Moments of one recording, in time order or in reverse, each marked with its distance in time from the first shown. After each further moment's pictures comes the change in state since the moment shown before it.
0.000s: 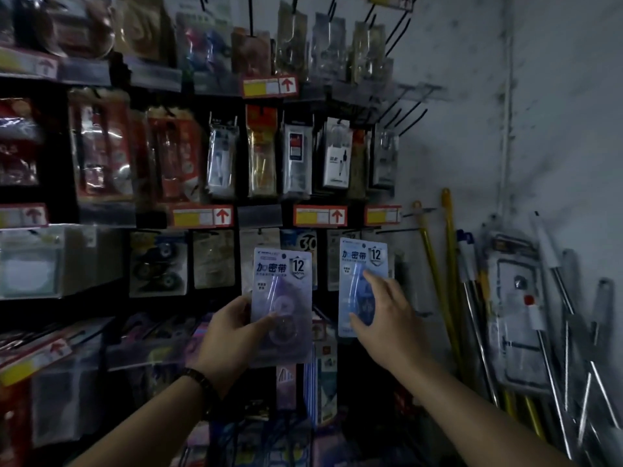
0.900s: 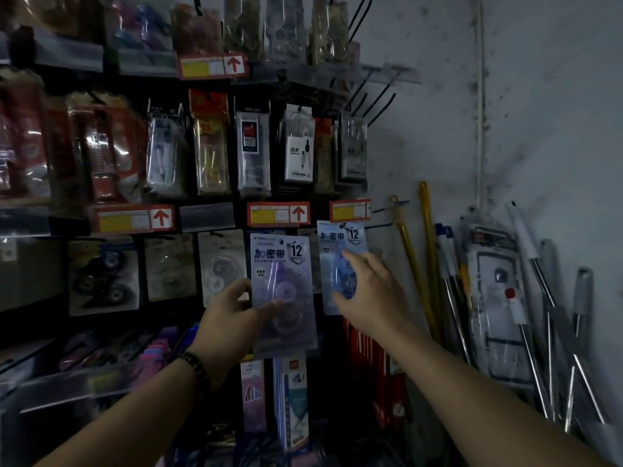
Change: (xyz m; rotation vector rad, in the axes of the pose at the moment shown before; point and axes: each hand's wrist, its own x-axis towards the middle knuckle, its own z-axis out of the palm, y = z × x) left_hand 0.048 0.011 0.064 0.008 -0.090 -0.002; right_hand 0.067 0.042 -0.002 -0.064 0.020 -0.031
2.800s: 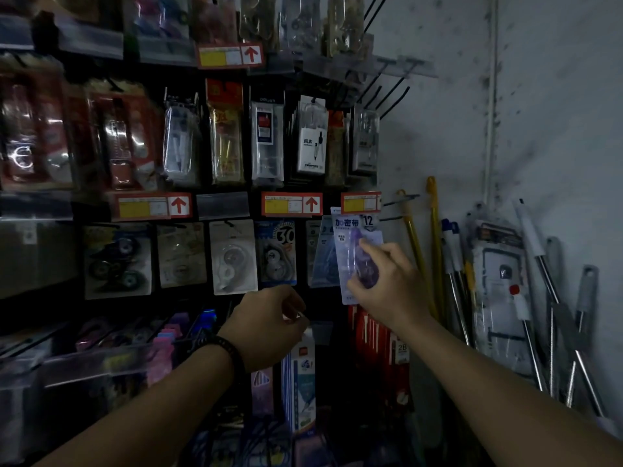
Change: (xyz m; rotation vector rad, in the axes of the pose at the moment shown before) left_hand -0.001 -0.010 0.000 0.819 -0.135 0.263; right_hand -0.011 0.005 -0.010 0.057 0.124 -0.018
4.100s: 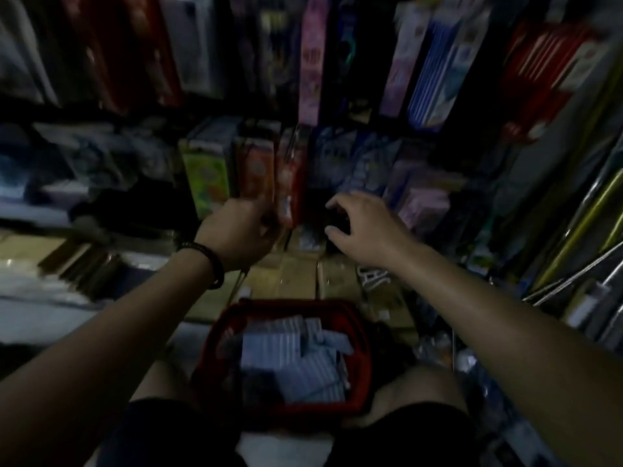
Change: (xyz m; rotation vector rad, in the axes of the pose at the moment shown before) left_hand -0.405 -0.131 0.016 0.270 -0.241 -0.459; right_hand -0.370 -0.189 0.044 0.171 -1.019 -0.159
